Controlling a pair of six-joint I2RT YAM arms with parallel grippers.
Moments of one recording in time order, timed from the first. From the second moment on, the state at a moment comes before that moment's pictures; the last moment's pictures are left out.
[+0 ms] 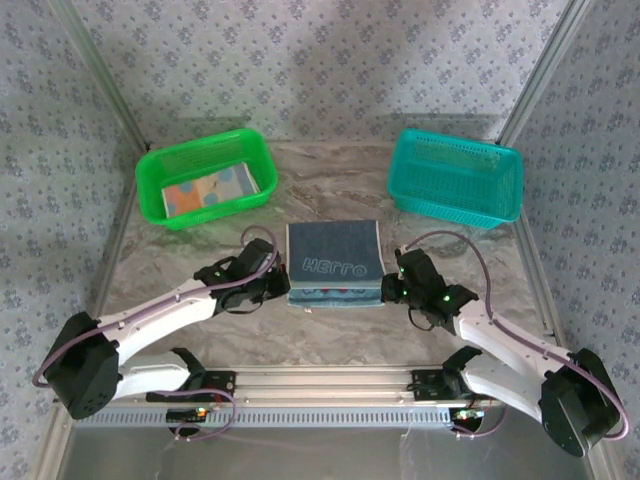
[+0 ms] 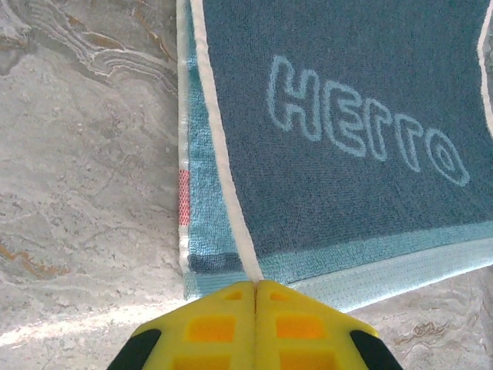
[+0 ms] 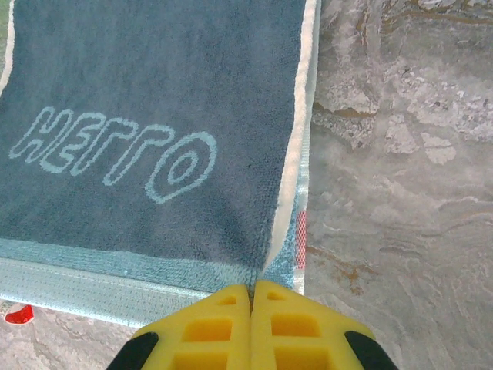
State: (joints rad) left arm -0.78 1.18 0.67 -0.42 0.01 -0.93; right arm 0.60 0.97 0.45 -0.31 0.03 0.58
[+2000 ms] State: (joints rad) left arm -0.90 1.21 0.48 -0.36 -0.10 -1.07; right arm 0.81 0.99 0.30 -0.27 0.10 0.77
